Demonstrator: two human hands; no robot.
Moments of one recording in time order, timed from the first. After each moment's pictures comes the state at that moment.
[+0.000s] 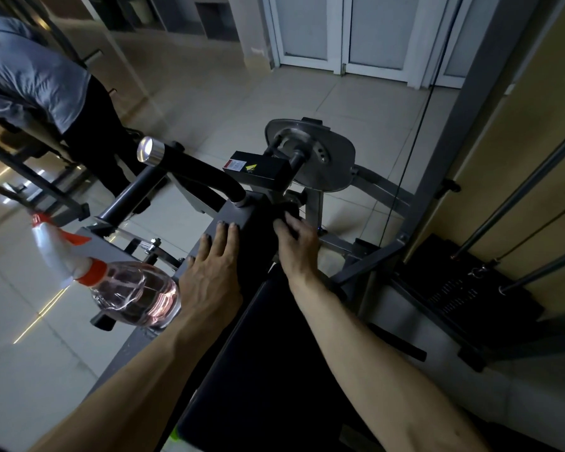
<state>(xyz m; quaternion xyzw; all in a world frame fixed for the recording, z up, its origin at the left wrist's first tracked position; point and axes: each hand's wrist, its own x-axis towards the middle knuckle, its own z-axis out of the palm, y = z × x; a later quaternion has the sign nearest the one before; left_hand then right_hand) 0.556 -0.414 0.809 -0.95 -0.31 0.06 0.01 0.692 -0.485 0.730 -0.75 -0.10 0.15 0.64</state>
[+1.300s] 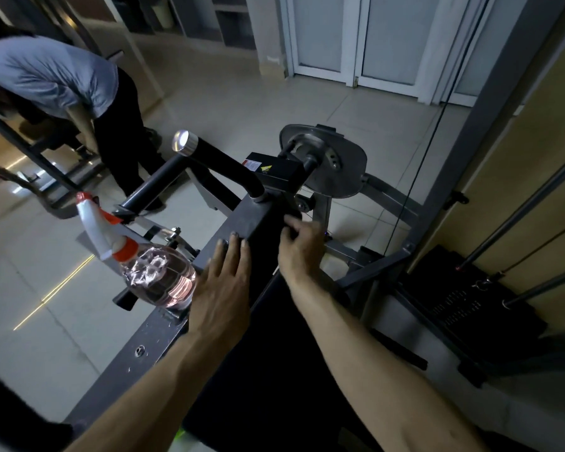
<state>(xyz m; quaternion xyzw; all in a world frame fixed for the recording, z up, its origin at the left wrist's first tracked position) 0.512 -0.434 0.802 -0.96 -0.26 0.02 0.10 0.664 -0.476 0.746 -0.82 -0.12 0.09 0.55</state>
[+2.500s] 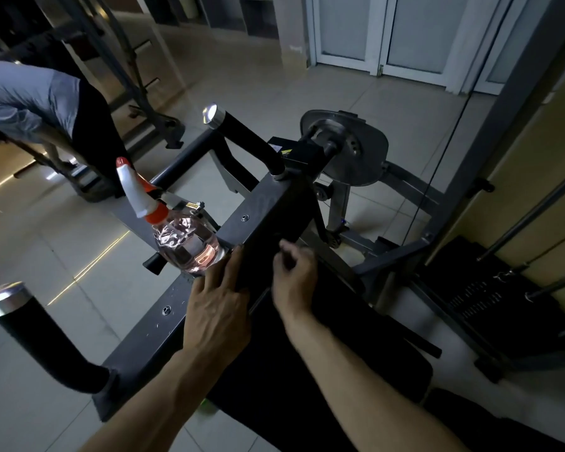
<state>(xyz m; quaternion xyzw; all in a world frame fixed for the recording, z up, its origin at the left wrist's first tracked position) 0.439 -0.458 0.806 -0.95 -0.27 0.05 0.12 0.564 -0.497 0.721 -0.71 -0.08 0.20 0.67</state>
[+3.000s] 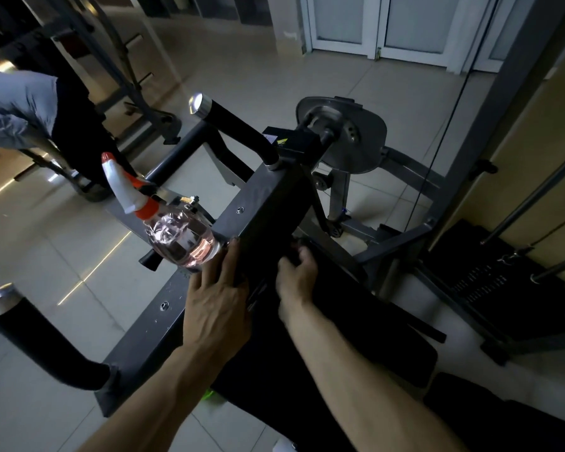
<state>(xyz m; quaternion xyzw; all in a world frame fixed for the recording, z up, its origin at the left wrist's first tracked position) 0.438 -0.459 0.800 -0.95 -0.27 0.07 0.13 0.564 -0.499 0.720 -0.60 0.13 0.34 0.71</state>
